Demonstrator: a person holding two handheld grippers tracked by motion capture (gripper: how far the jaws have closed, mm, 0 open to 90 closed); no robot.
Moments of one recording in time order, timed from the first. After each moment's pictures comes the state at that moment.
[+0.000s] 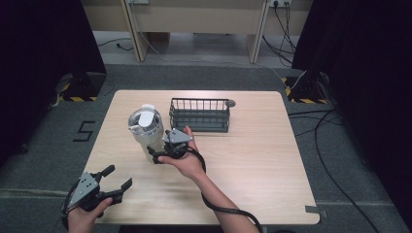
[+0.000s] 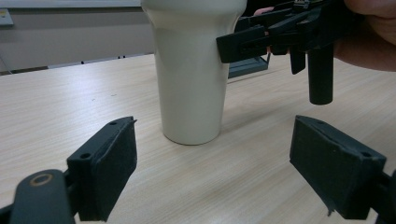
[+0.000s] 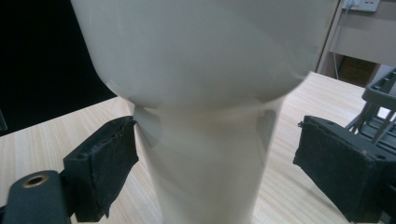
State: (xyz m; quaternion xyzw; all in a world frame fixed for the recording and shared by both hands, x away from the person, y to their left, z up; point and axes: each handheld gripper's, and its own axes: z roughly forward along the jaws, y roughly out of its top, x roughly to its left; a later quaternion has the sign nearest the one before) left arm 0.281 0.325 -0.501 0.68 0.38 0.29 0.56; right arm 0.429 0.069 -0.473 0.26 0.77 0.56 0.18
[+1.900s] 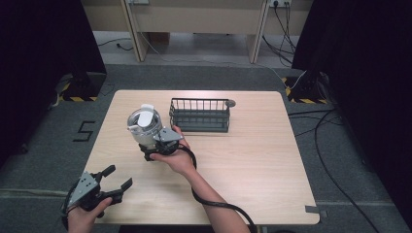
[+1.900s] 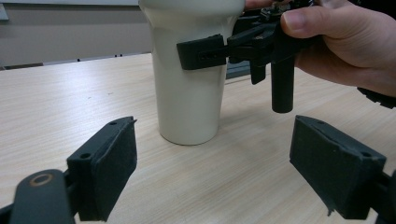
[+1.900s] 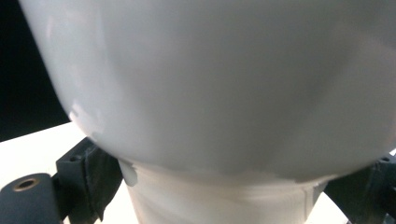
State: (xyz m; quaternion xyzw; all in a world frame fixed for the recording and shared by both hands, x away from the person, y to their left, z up) left arm 0.282 0.326 -0.502 0.67 0.39 0.28 0.57; right arm 0.445 0.098 -0.484 0.23 0.76 0.58 0.20
